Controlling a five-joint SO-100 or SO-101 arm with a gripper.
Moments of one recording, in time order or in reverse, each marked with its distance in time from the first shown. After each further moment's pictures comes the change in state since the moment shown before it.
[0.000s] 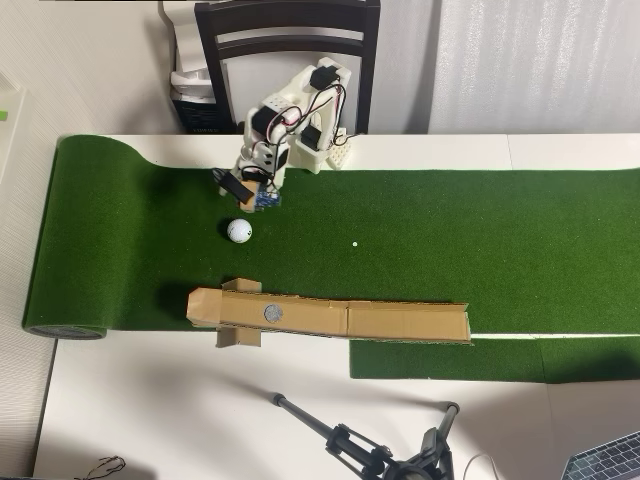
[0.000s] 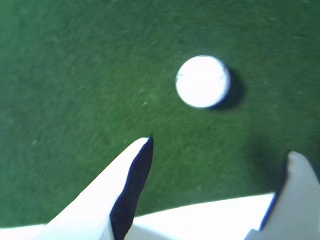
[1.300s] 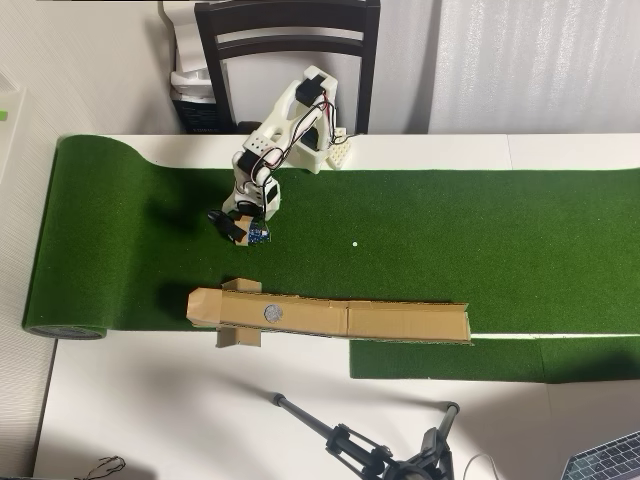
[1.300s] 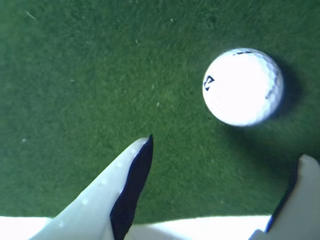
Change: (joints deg) arm -1.1 -17.4 4.0 -5.8 0.0
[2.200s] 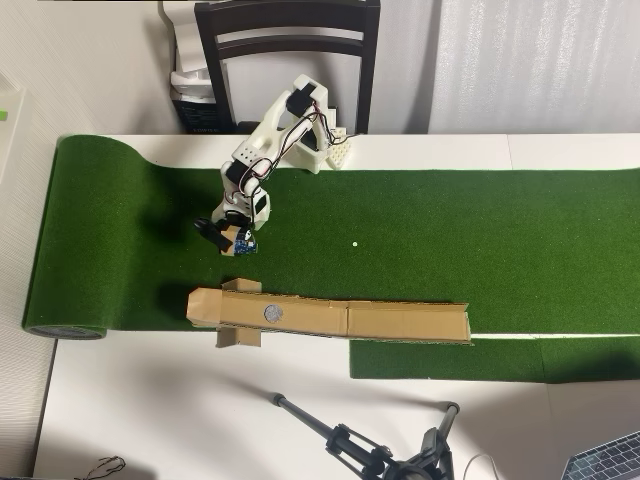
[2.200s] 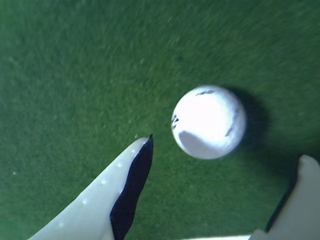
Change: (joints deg) arm 0.9 -10.9 -10.3 -2.7 1.4
